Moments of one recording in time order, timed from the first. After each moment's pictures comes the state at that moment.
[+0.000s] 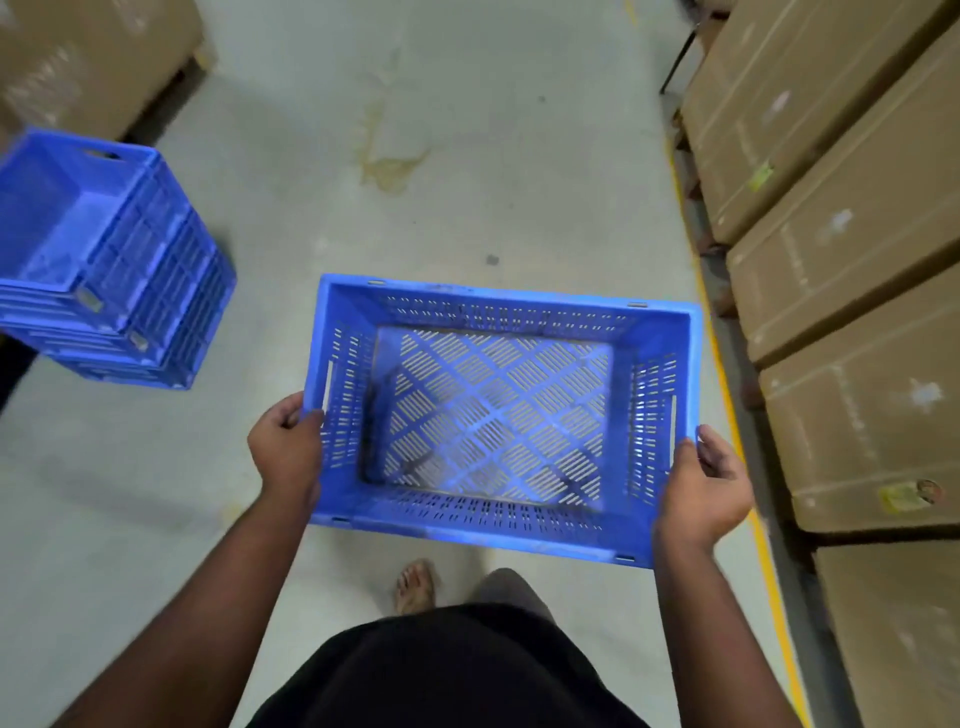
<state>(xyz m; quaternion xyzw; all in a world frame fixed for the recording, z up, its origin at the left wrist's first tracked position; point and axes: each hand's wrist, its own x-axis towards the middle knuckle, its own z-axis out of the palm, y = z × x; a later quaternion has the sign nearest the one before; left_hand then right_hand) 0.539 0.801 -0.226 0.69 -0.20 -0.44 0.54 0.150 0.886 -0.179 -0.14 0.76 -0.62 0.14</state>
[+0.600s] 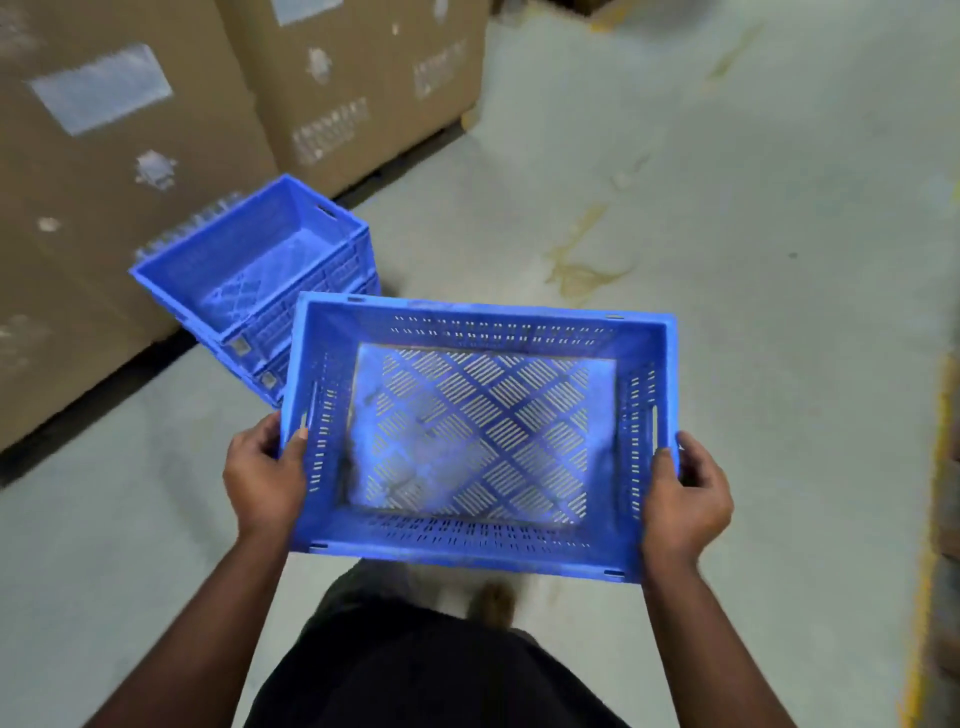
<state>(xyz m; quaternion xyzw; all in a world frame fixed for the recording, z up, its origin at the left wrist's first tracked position) 0.693 0.511 -0.271 0.85 -0.19 -0.15 0.46 0.289 0.344 -0.208 -0.41 0.70 -0.51 0.30</state>
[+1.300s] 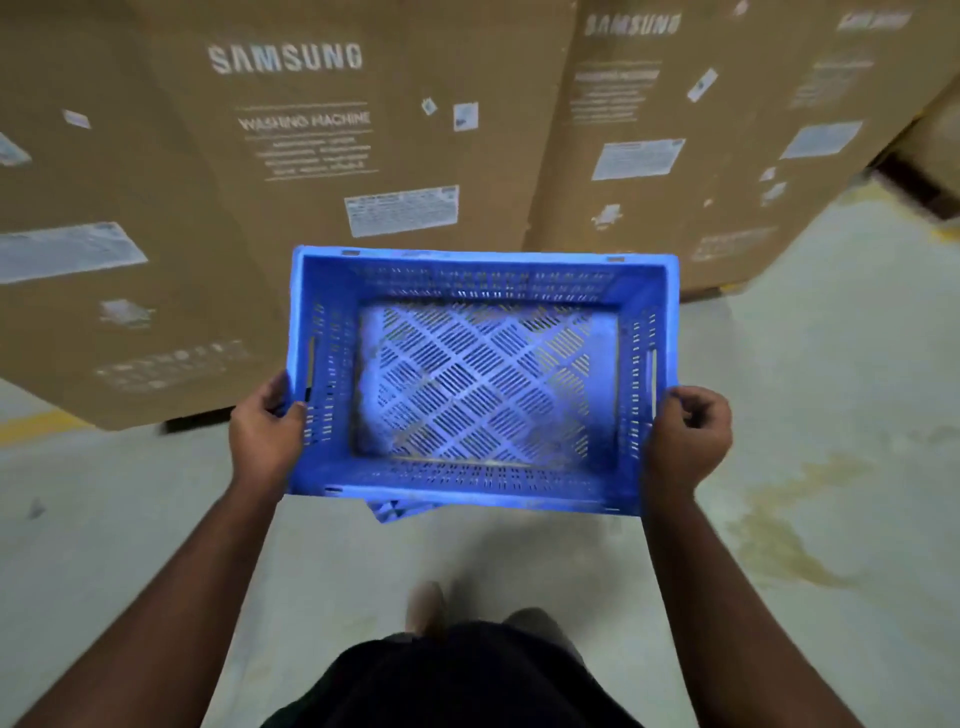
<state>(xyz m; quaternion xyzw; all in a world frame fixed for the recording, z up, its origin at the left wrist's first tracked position) 1.075 0.320 -0.214 0.83 0.06 -0.02 0.55 0.870 -0.052 -0.159 -0.59 0.44 -0.48 0.48</state>
